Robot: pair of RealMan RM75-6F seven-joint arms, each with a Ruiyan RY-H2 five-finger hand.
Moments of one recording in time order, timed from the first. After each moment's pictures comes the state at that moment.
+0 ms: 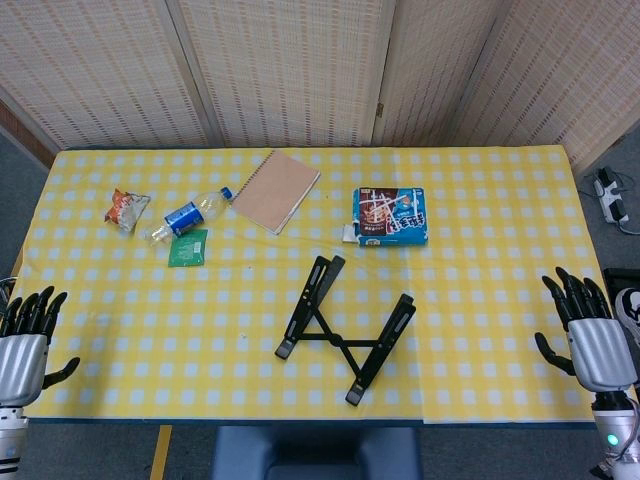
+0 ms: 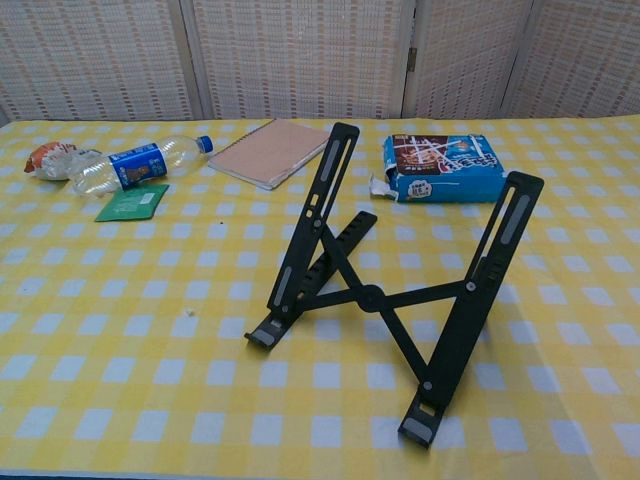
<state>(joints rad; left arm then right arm) -0.11 -1.15 -0.06 -1.62 1.44 1.49 0.24 0.09 -1.13 0.07 -1.59 -1.52 1.48 -0.01</state>
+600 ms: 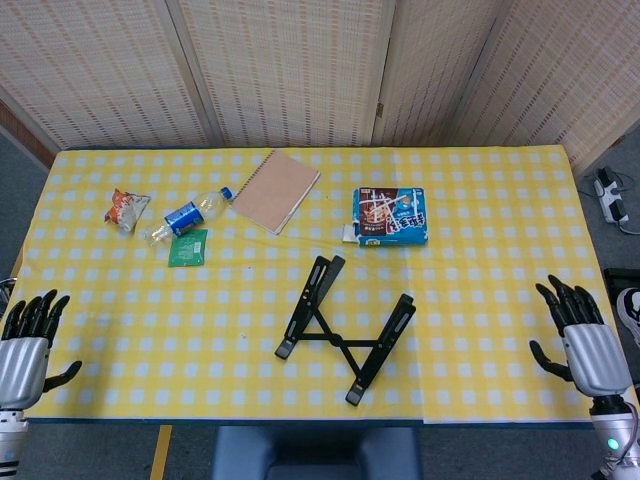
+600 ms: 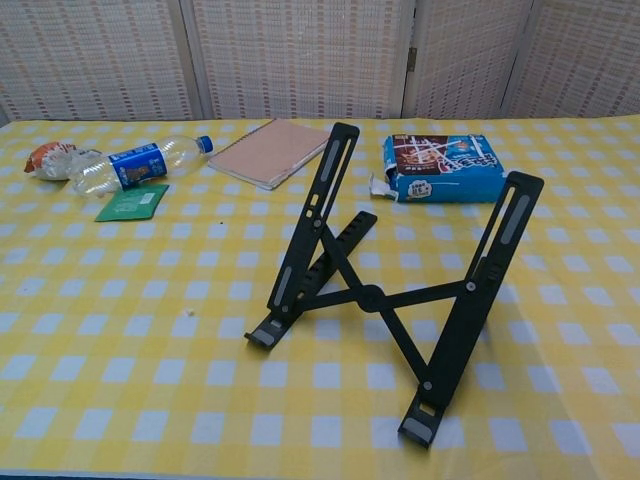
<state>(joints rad) -0.10 -1.14 -0.05 -1.62 1.46 1.48 0.20 0.09 -1.11 0.04 -1.60 -1.53 1.44 0.06</state>
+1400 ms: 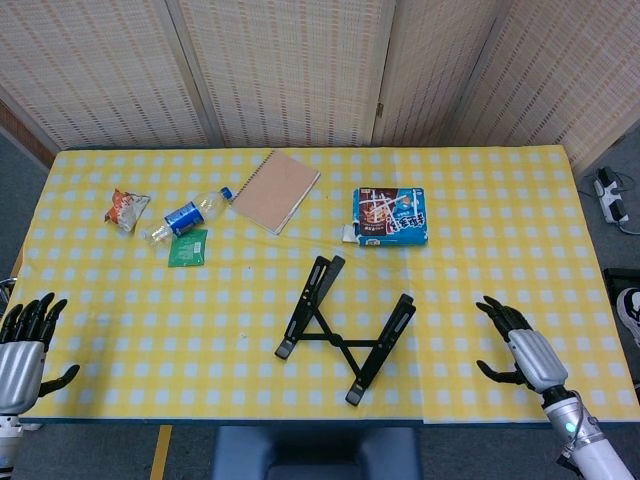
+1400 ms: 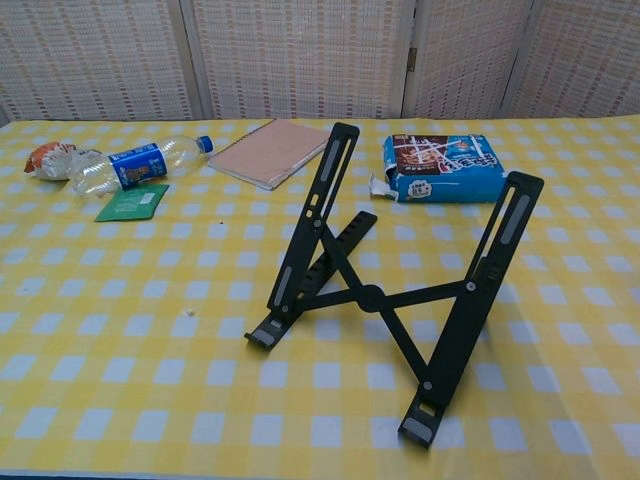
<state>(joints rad) -0.09 -1.12 -0.04 -1.63 1.48 1.49 0.17 0.22 -1.20 -0.02 -1.52 -1.56 1.17 0.41</state>
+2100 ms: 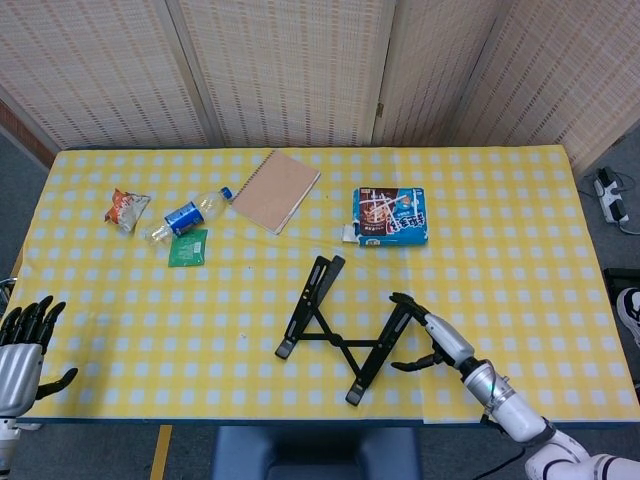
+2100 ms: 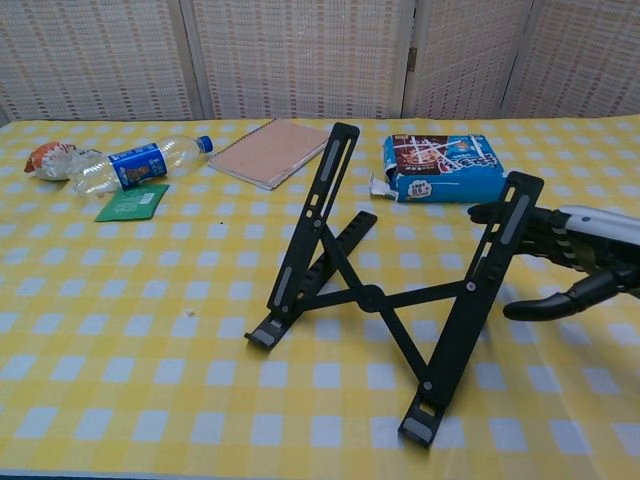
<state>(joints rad) -0.08 -1.11 -0.03 -1.63 1.47 1.48 0.15 0.46 -1.41 0.03 -1.48 -1.57 0.95 0.78</state>
